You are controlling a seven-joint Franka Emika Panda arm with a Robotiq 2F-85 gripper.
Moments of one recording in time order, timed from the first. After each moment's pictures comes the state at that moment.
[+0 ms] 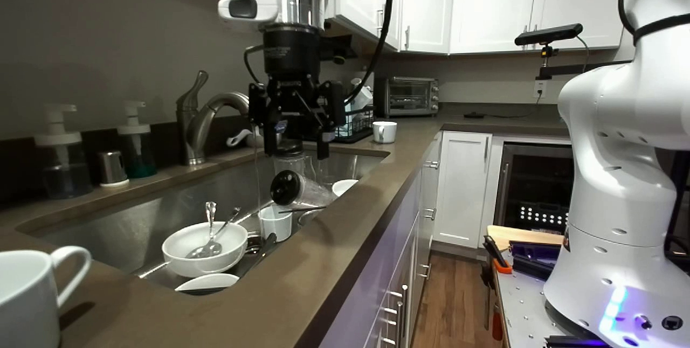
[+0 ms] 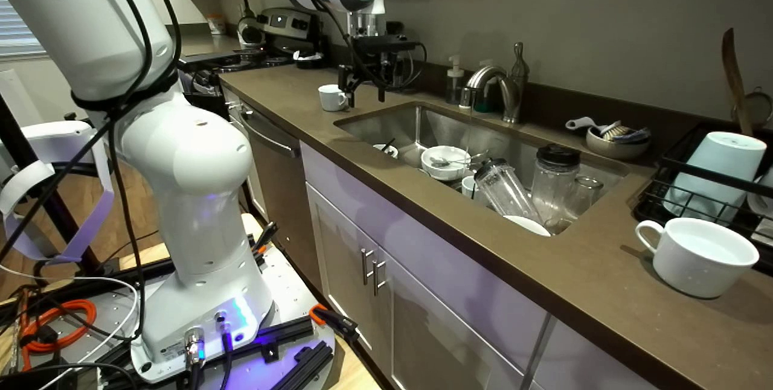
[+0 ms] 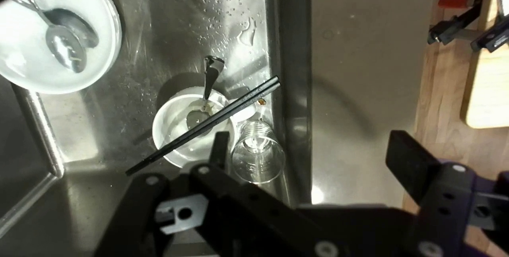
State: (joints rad) arm 0.27 -0.18 0.09 -2.30 0.05 2.13 -1.14
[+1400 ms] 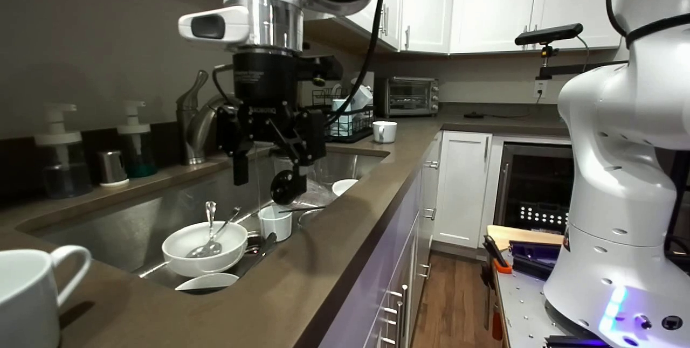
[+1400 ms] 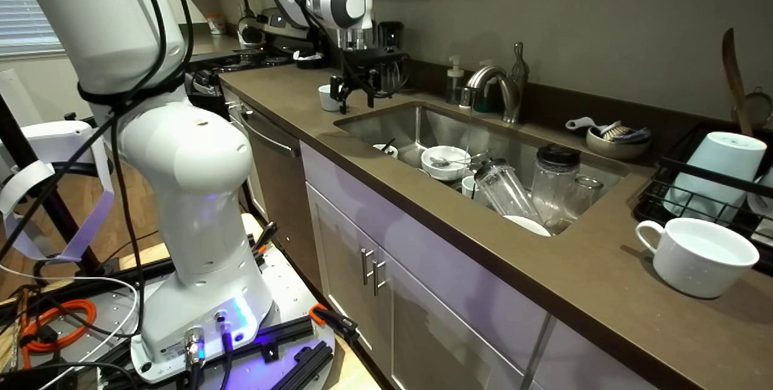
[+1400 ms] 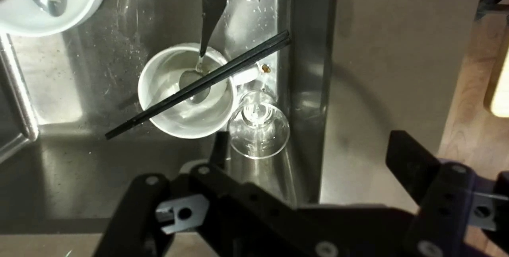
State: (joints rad) arm 0.28 -0.07 0.19 -2.28 0.05 2.24 -1.11
